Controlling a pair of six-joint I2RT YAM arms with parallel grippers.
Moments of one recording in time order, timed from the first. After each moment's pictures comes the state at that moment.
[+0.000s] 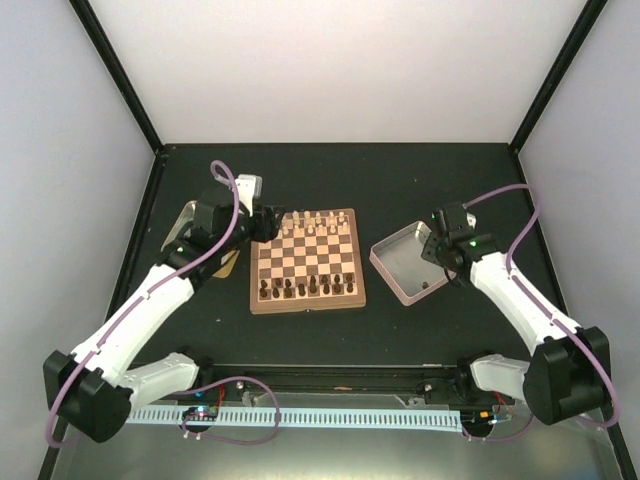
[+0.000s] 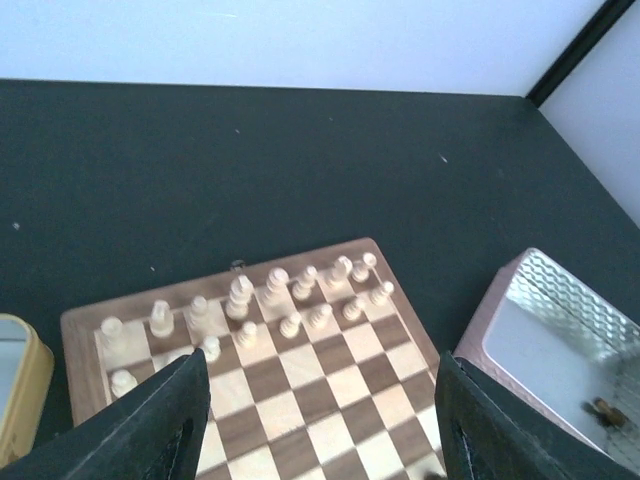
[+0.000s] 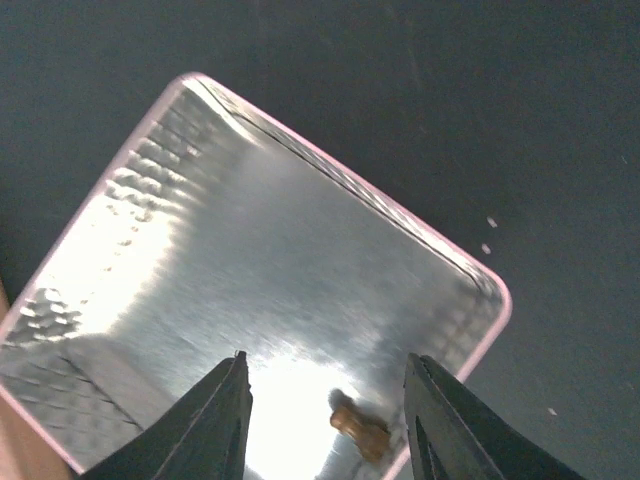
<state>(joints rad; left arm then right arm) -0.44 1.05 0.92 -0.34 0.07 -0.33 0.31 1.20 0.83 -0.70 0.24 0.65</state>
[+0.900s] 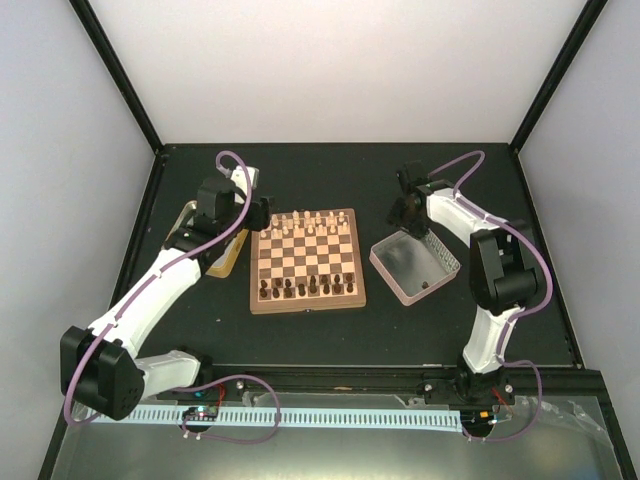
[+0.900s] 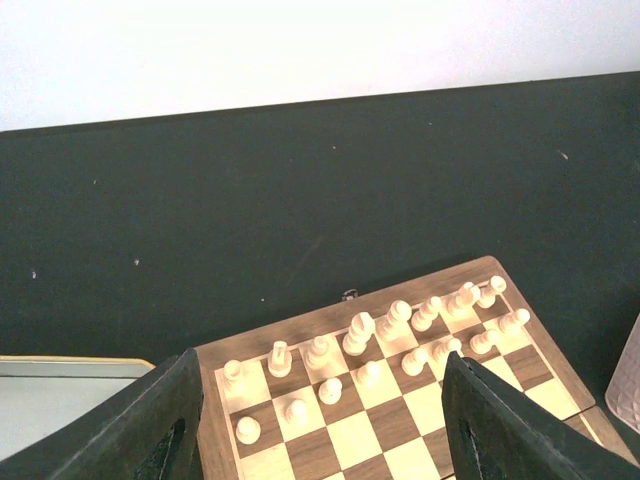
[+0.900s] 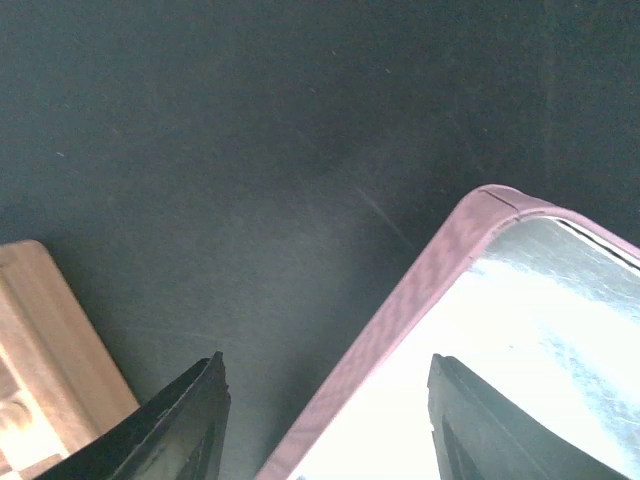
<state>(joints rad) -0.34 1.19 0.95 -0.25 -0.01 -0.14 0.31 1.87 1.35 -0.70 0.01 0.78</state>
